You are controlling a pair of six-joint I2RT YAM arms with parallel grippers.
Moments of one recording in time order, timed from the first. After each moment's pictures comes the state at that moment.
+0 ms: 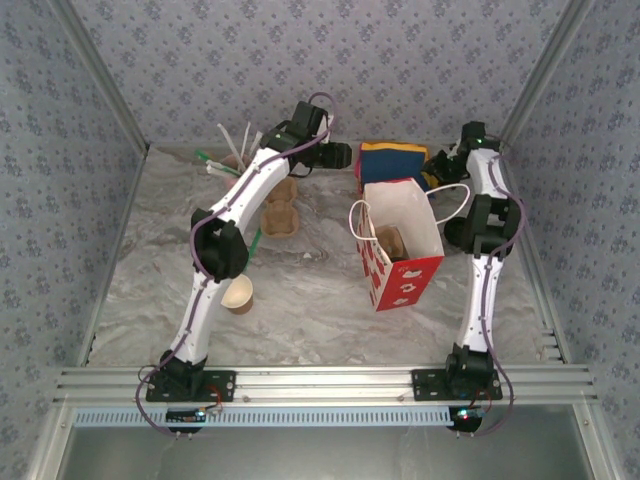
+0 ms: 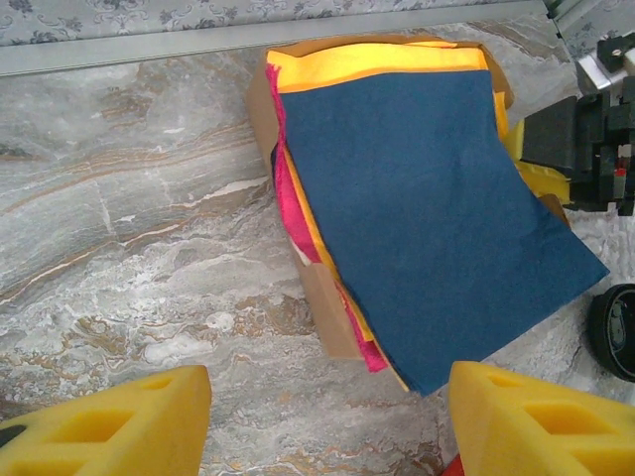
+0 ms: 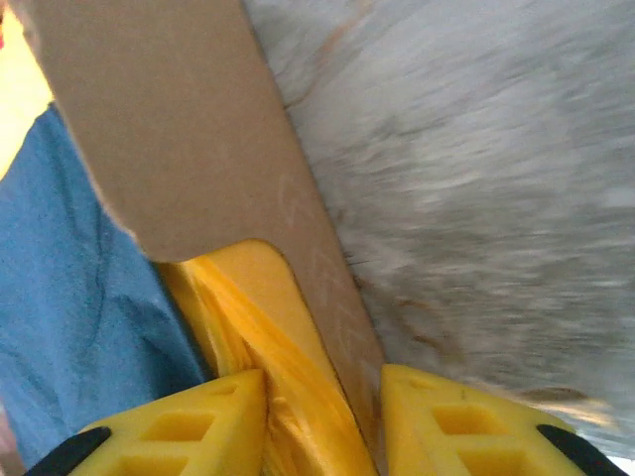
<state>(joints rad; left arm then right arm) -0.54 2.40 2.48 -0.82 0.21 -0.34 -0.14 2.61 2.40 -0.94 -0.51 0.51</state>
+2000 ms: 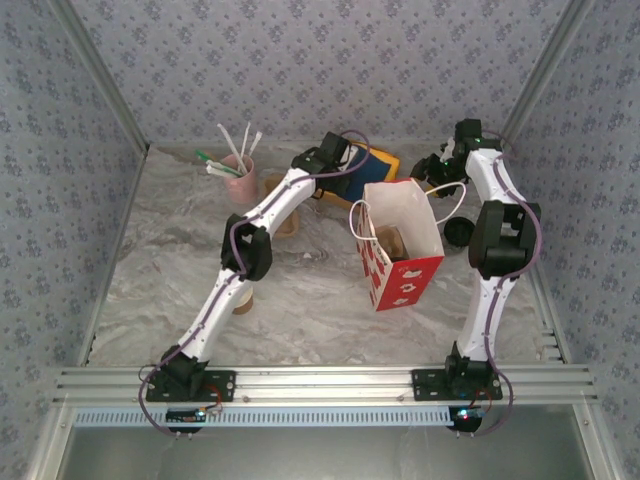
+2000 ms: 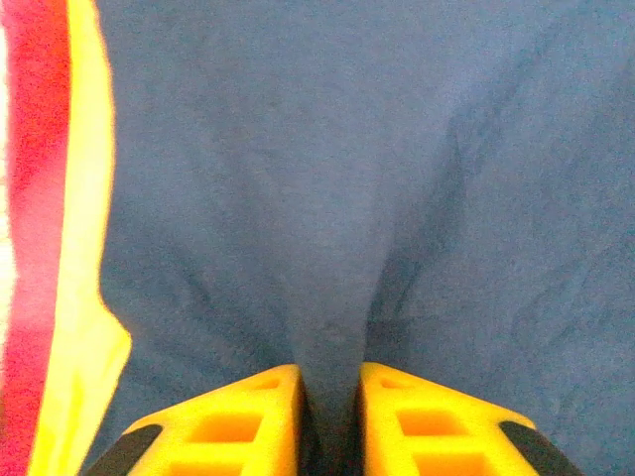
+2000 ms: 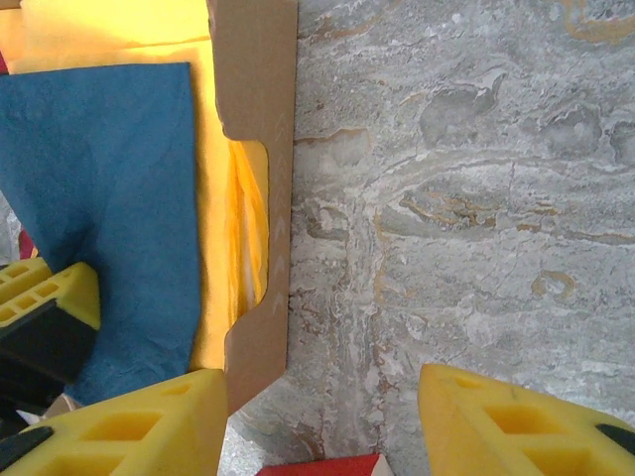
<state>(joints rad) -0.61 2.71 2.67 -0.81 -0.04 -0.05 -0.08 2.13 1.88 -0.91 -0.45 0.42</state>
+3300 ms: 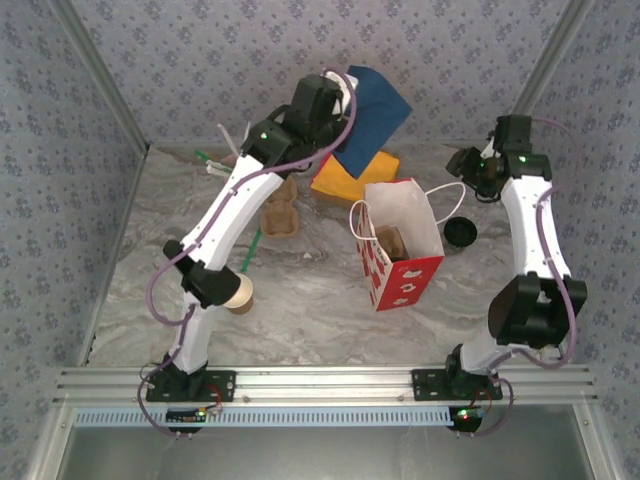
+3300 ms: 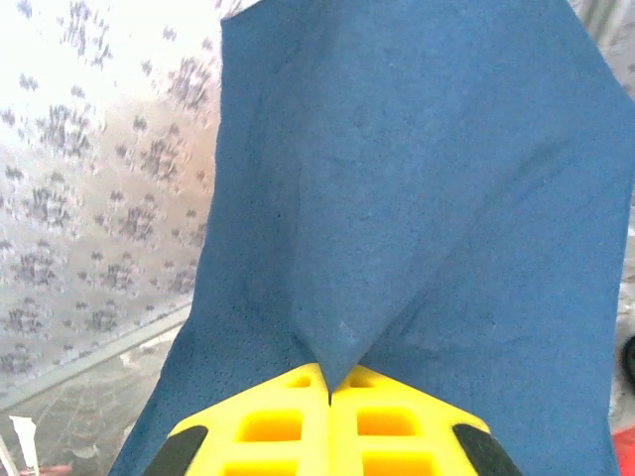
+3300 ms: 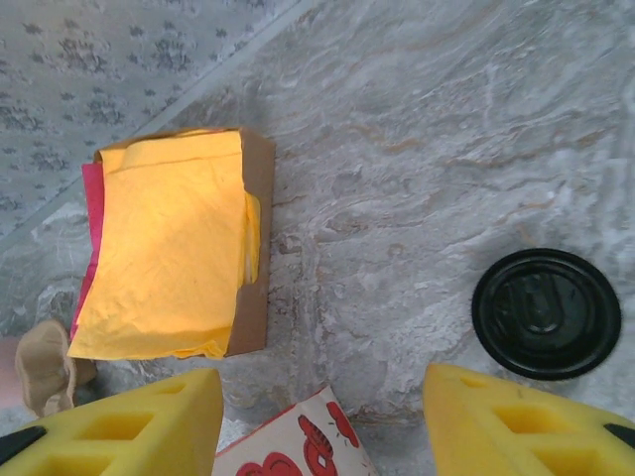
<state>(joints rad) -0.79 2.11 2.65 -0.97 -0.31 -0.04 -0.13 1.54 1.59 -0.90 -0.18 0.46</state>
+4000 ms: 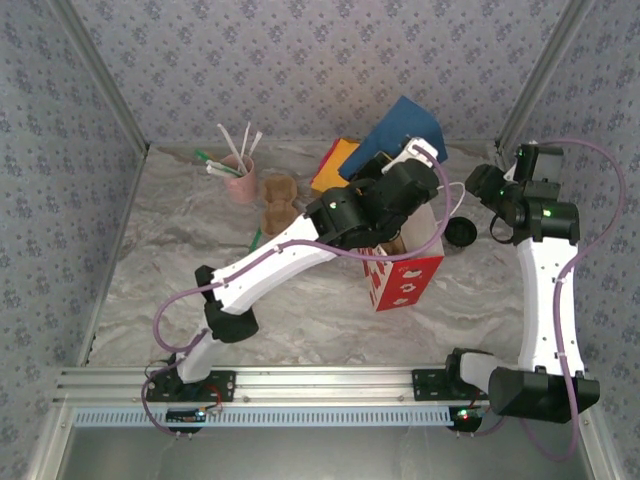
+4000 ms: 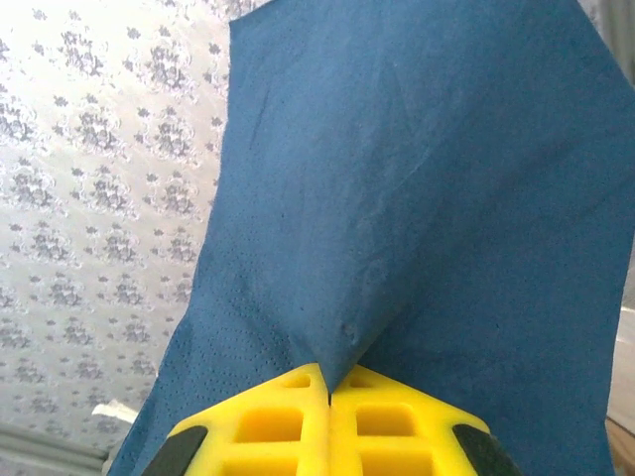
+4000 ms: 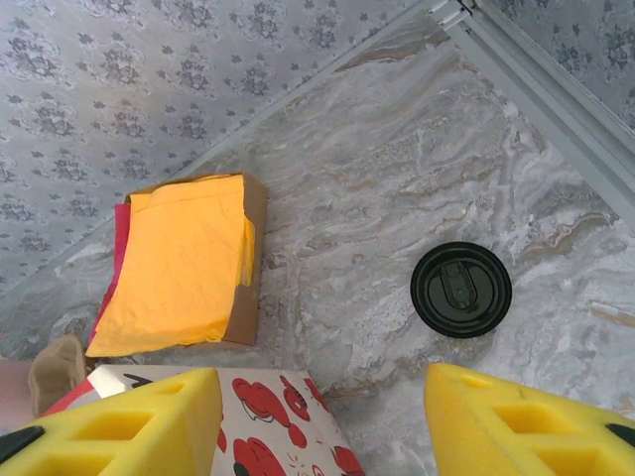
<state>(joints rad) -1.23 2.15 2.64 -1.00 -1.01 0.10 -0.14 1.16 1.43 -0.94 -0.07 0.47</state>
